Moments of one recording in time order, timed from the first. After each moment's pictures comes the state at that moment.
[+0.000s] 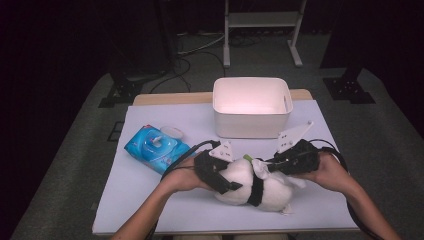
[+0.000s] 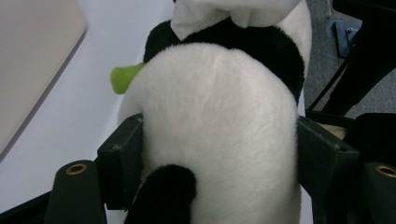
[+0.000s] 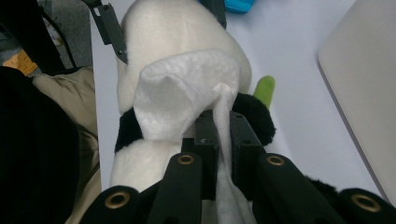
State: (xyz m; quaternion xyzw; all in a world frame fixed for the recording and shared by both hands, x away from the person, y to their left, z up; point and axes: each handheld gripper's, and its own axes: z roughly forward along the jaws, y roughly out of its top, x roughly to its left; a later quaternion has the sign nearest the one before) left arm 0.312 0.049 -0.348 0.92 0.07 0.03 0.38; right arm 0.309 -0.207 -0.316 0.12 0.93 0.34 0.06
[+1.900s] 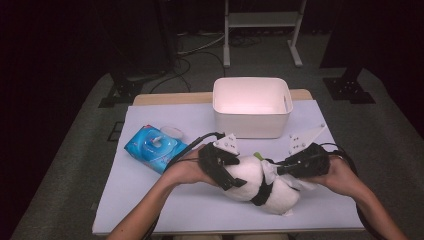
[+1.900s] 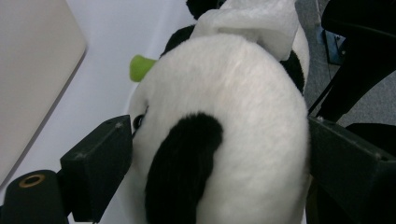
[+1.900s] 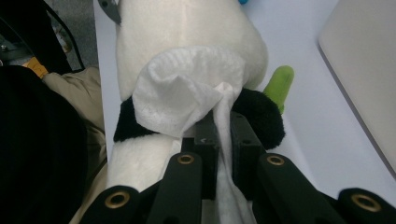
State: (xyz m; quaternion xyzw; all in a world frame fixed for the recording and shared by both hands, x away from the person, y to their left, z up) left arm 0.322 0.039 -0.329 0.92 0.07 0.01 0.39; right arm 0.305 -0.231 -0.325 0.13 0.92 0.35 0.05
